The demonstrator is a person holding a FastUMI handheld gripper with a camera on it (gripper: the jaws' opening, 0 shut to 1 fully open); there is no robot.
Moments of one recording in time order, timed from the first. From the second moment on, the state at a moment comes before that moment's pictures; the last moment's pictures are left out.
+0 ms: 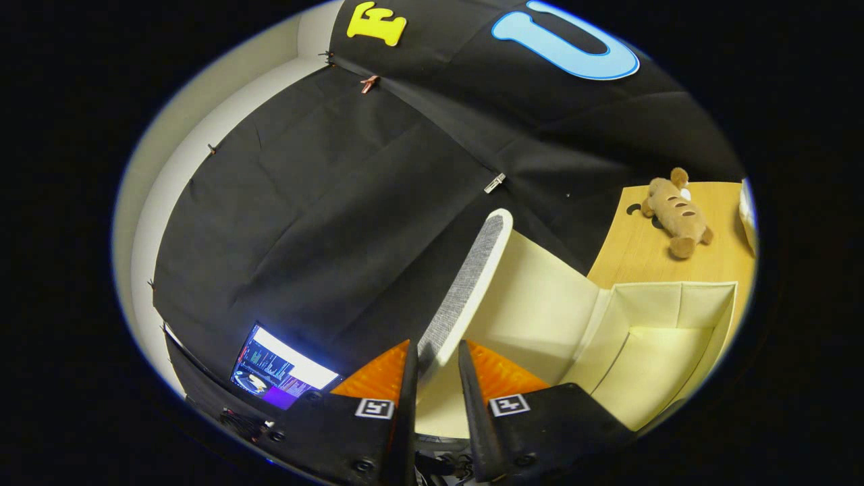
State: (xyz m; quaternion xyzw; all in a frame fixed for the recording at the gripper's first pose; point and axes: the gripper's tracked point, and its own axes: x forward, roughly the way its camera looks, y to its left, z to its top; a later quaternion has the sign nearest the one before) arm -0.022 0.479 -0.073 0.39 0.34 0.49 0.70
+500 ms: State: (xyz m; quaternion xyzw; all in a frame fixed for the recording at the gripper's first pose) arm -0.022 0.443 -0.097 0.31 0.32 0.46 0.77
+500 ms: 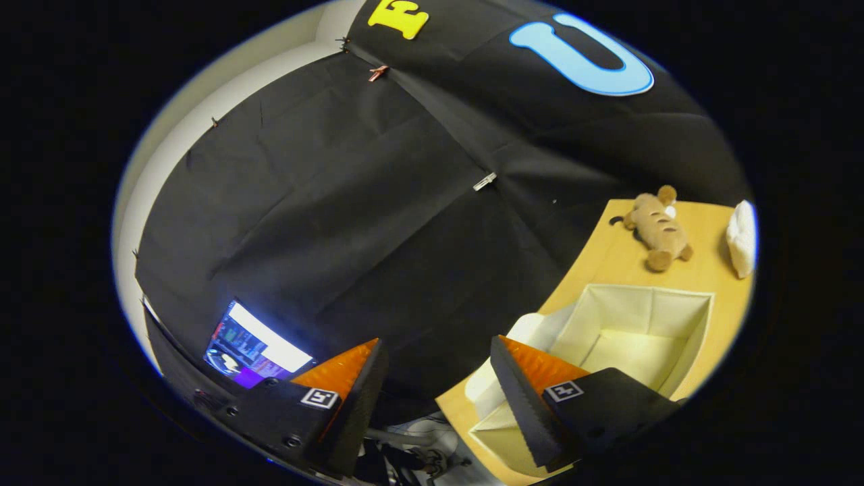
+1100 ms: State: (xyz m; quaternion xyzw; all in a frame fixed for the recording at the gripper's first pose) arm -0.023 0.252 -0.159 0.17 0.30 0.33 0.88
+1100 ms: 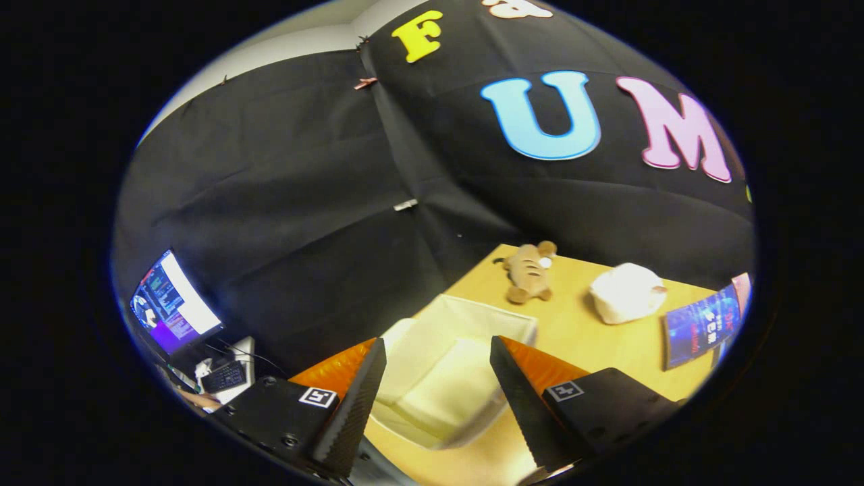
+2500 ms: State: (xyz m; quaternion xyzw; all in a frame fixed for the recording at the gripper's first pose) arm -0.129 0.042 -0.444 0.02 0.54 0.09 0.83
